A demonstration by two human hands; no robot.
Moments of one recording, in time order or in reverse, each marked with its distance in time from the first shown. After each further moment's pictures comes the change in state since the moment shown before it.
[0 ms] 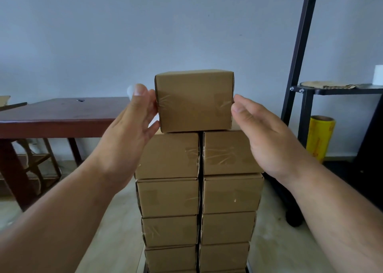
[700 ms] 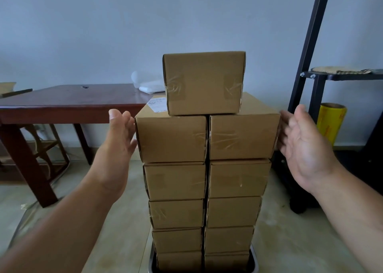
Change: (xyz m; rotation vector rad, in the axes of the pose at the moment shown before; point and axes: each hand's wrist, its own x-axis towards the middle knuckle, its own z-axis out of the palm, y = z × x) left_hand -0.025 -0.068 -0.043 0.022 0.274 -0.163; right_hand -0.007 0.077 -0.026 0.329 0.209 0.192
